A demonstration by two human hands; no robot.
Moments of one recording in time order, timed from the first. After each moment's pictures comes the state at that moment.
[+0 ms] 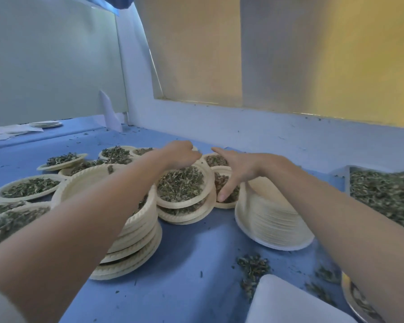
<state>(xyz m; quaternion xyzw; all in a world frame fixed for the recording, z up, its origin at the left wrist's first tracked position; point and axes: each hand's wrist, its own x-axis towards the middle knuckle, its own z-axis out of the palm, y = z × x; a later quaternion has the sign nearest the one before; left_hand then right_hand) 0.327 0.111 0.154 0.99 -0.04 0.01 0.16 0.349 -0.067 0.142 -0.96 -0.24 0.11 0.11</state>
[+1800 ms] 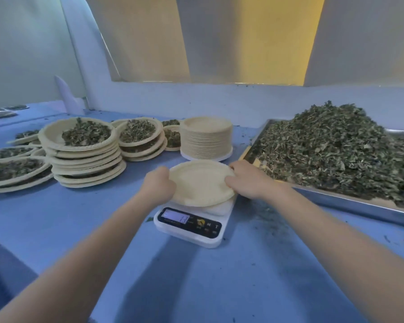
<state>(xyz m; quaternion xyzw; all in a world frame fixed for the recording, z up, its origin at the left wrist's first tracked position) 0.090 0.025 0.040 0.95 -0.01 0.02 0.31 0.087 -0.184 0.041 -0.97 -0.05 -0.01 0.24</state>
